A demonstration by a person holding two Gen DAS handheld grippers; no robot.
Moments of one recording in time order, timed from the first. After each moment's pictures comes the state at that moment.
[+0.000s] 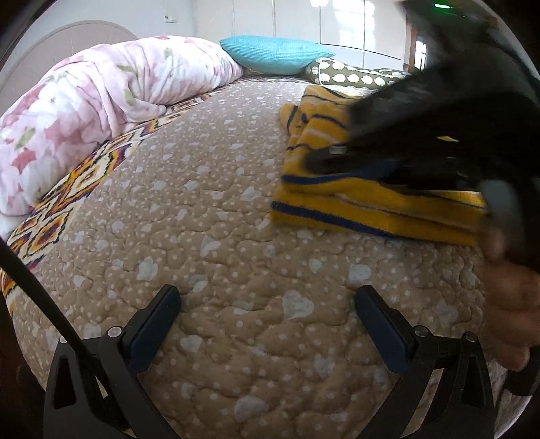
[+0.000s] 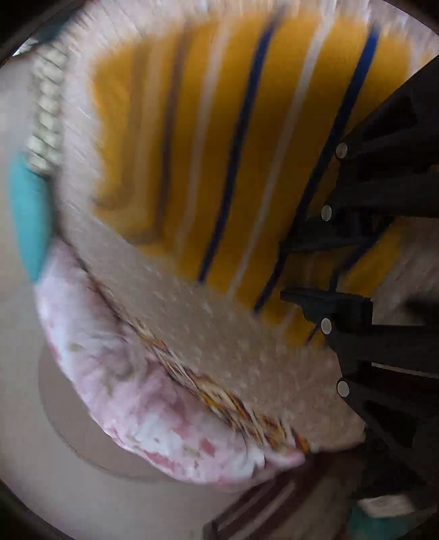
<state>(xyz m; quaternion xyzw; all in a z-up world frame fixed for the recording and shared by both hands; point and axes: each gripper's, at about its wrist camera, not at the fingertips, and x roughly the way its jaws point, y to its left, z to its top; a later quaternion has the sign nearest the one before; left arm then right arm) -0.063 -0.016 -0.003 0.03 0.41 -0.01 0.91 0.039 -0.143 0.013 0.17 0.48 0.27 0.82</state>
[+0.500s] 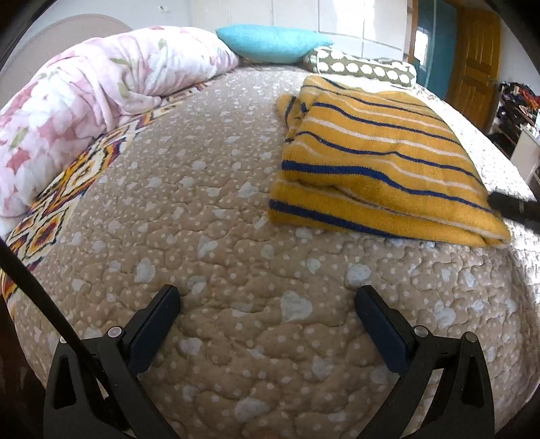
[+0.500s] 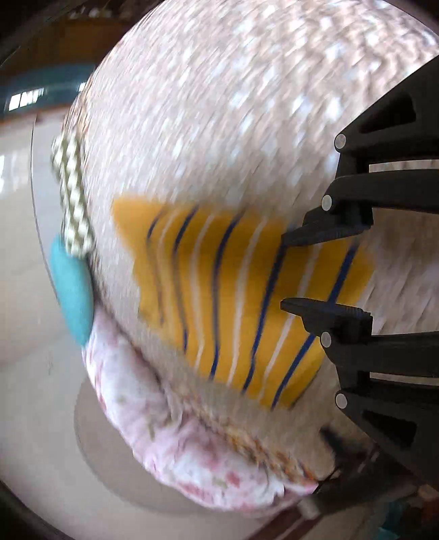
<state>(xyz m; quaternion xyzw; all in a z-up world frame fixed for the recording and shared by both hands) -0.052 -0.015 0.005 0.03 0.44 -0.02 0.90 -0.062 -0.273 0.037 0.15 0.42 0.08 0.89</state>
